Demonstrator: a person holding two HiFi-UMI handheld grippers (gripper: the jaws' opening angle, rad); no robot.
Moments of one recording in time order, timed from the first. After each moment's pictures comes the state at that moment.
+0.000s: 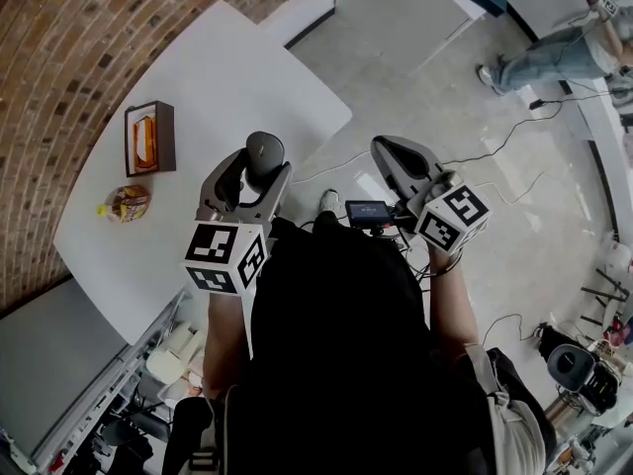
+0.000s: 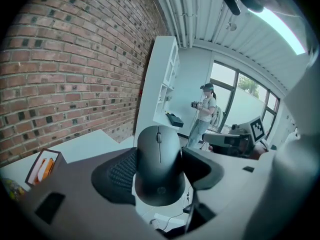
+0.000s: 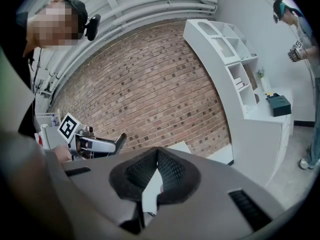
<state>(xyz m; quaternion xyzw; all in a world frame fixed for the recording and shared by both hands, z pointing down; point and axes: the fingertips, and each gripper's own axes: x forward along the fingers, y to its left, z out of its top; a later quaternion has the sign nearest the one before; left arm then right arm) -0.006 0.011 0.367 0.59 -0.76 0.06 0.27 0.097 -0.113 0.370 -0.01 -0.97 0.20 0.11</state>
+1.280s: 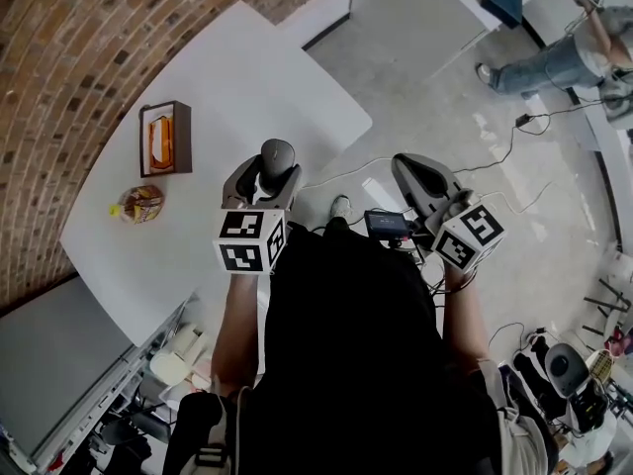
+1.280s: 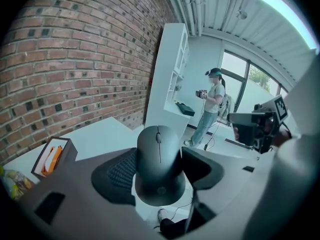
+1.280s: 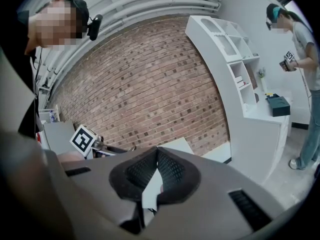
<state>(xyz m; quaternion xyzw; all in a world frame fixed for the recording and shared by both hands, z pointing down) -0.039 0.028 0.438 0.55 -0.77 0.10 0.31 0.095 -0.098 0.373 -0.01 -0.97 0.19 0.13</state>
